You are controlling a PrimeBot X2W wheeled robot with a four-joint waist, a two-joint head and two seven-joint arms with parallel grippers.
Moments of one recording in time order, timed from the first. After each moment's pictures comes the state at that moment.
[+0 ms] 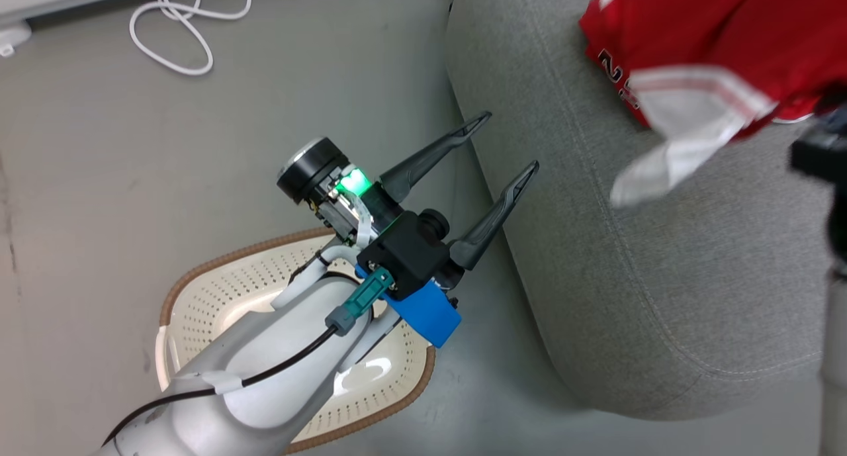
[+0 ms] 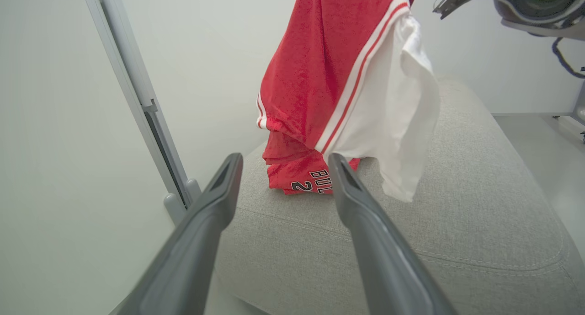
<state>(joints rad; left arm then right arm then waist) -0.75 0.25 -0.90 0.23 -0.27 -0.02 -0.24 -0.61 -0.16 -0.15 -0.01 0.05 0.13 -0.26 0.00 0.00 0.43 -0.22</state>
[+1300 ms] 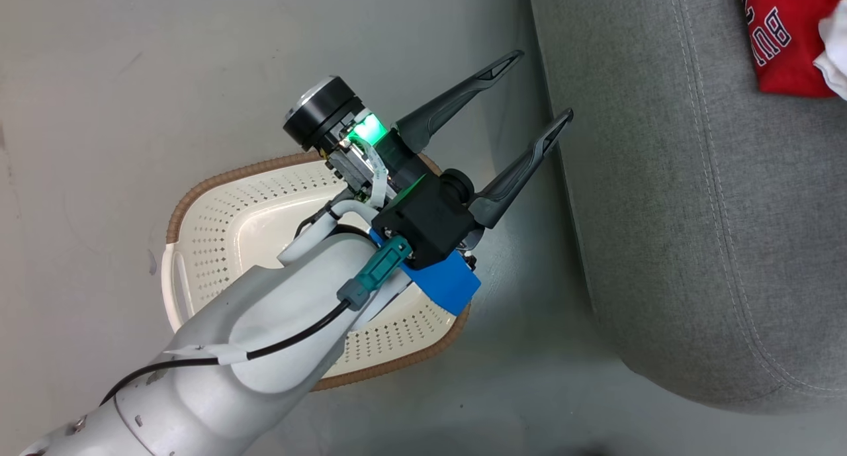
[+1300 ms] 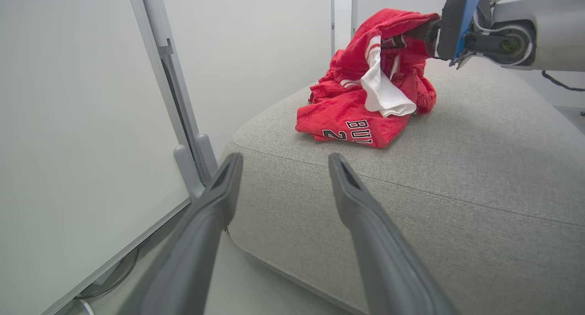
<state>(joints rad) -0.87 0.23 -0.91 0.23 -0.24 -0.02 -0.26 -0.81 -0.32 -0.44 0.48 0.02 0.13 -0.26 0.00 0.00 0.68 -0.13</state>
